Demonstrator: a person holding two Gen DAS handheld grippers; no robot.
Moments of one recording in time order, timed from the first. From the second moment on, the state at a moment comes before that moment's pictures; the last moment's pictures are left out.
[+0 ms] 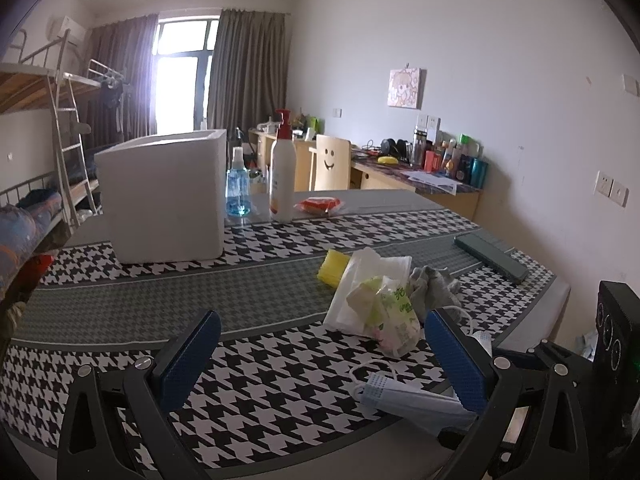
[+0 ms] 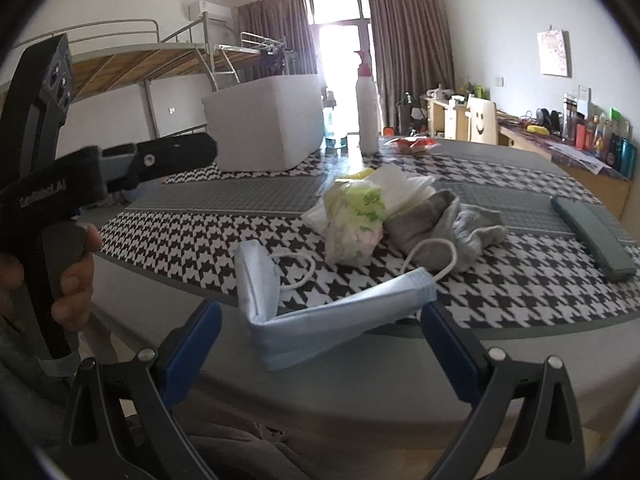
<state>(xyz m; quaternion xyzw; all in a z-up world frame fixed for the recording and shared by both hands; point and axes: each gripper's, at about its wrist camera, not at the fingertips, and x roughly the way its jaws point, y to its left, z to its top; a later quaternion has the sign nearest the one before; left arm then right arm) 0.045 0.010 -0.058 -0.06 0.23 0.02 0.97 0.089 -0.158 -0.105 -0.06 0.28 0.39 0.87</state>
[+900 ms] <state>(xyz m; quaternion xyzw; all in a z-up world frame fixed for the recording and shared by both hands) 0.072 -0.006 -0.068 -0.05 0.26 0.00 0.96 0.099 -0.186 -0.103 -0.06 0.27 0.39 0.88</state>
